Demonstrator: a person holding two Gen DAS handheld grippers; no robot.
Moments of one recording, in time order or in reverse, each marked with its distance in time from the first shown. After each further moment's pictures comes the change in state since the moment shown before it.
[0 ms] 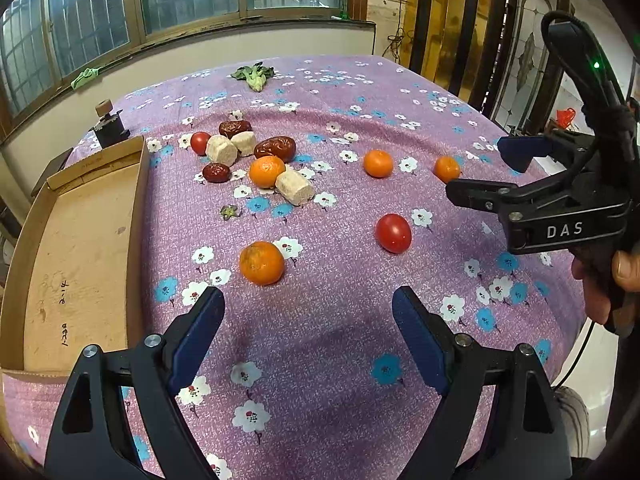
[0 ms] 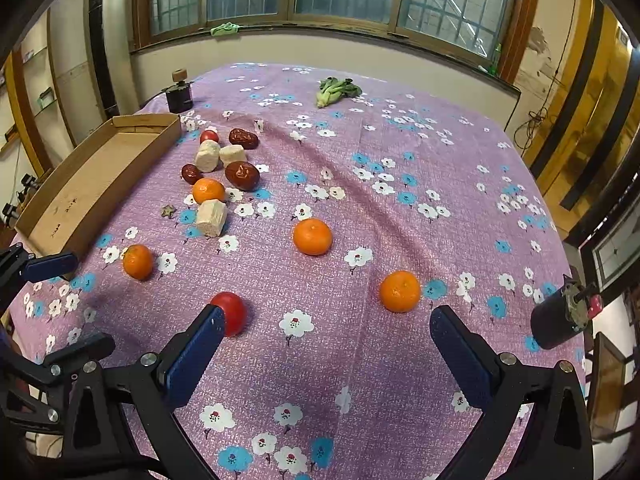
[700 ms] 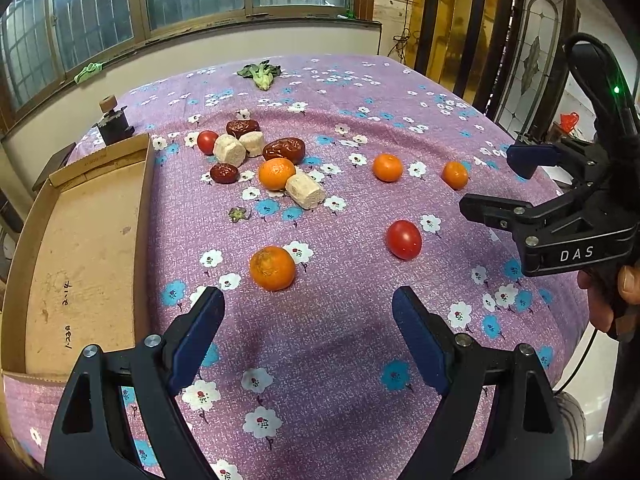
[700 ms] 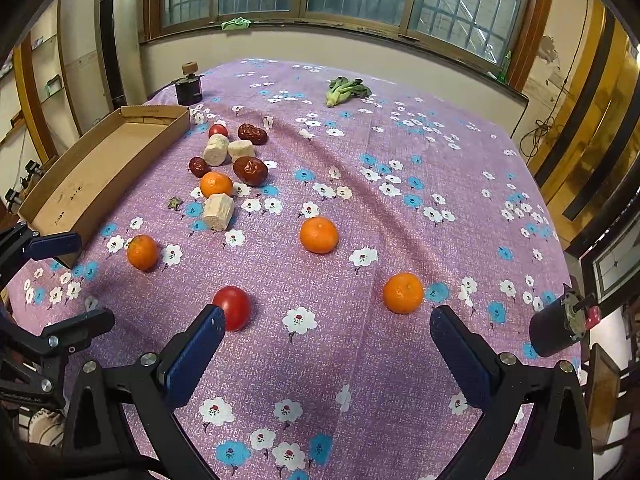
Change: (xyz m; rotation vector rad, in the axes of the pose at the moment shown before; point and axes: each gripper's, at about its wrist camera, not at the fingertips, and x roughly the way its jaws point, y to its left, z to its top) left arm 0.001 0.010 0.005 -0.017 0.007 -0.003; right arm 0.001 0.004 0.000 -0.035 0.004 0.007
